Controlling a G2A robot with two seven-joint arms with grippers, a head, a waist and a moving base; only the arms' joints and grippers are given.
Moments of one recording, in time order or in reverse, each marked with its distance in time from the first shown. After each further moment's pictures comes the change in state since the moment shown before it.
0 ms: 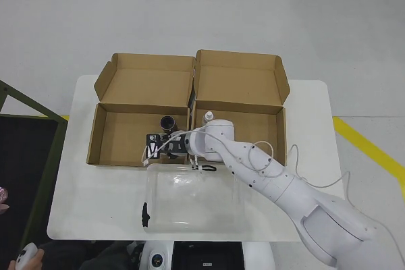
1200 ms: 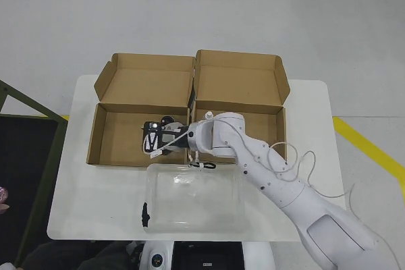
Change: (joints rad) left arm 0.000 0.000 0.000 0.000 0.000 0.000 0.000; right arm -0.132 0.044 0.241 -0.277 0.077 -0.095 -0.006
